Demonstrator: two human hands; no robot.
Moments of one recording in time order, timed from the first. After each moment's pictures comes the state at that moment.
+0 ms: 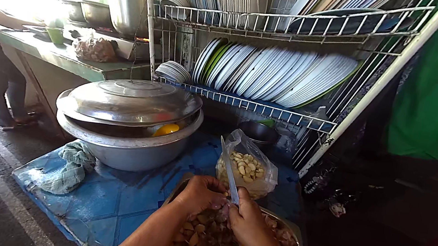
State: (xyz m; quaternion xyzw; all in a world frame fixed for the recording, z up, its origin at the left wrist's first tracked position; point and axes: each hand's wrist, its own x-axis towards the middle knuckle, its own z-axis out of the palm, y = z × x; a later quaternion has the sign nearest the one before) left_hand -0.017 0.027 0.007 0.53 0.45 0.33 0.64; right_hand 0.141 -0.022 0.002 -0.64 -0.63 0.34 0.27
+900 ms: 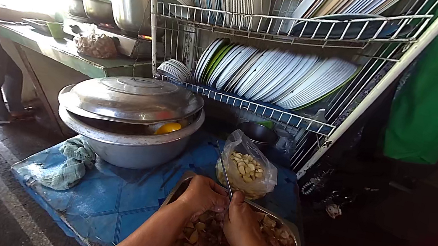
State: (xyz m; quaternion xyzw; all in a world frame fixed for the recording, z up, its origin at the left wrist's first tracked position) left_hand -0.012 0.018 0.016 0.51 0.49 0.31 0.64; right_hand 0.105 -0.034 0.031 -0.74 -0.63 0.22 0.04
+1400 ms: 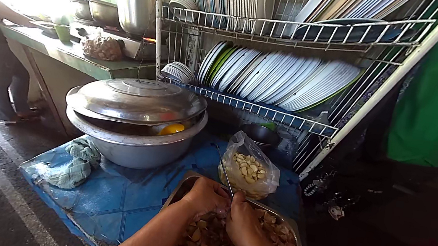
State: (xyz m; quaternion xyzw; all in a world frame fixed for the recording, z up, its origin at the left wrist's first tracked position) left_hand -0.013 0.022 0.006 0.54 0.48 0.28 0.63; right_hand 0.106 -0.030 0.029 -0.73 -0.64 0.22 0.00
